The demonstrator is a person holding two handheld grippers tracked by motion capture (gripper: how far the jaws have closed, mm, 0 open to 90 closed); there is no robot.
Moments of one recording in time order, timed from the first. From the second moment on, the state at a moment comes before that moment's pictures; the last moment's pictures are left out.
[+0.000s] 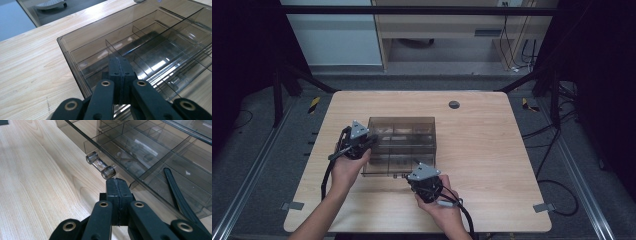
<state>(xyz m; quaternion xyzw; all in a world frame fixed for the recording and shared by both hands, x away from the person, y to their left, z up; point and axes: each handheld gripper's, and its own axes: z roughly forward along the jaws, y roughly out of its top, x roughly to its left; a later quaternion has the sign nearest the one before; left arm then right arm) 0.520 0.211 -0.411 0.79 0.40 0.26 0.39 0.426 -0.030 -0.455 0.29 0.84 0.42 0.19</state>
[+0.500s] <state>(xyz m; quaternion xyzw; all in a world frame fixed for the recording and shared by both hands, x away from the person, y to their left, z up) 0.520 0.211 -0.410 0.79 0.40 0.26 0.39 0.435 -0.030 -0.450 0.30 0.84 0.42 0.19</state>
